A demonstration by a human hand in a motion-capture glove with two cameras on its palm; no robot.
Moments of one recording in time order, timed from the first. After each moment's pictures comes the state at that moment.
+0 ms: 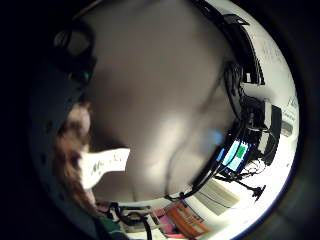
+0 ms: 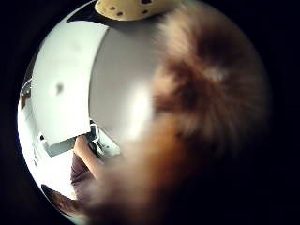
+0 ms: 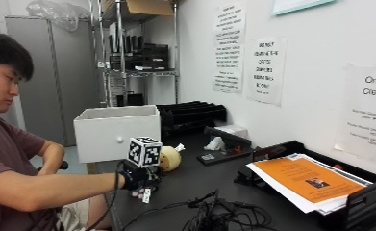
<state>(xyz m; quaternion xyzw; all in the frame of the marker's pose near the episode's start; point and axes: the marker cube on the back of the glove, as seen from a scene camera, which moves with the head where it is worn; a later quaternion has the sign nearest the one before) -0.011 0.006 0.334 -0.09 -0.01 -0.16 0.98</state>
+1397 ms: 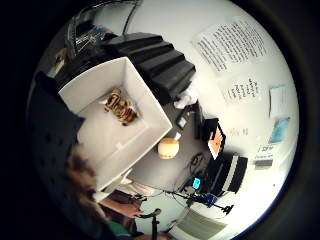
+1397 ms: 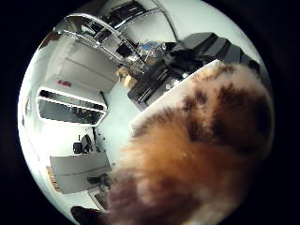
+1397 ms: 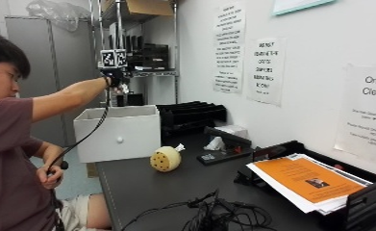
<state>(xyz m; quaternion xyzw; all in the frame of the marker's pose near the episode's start) -0.447 -0.013 0.004 0.10 -0.09 -0.40 0.90</state>
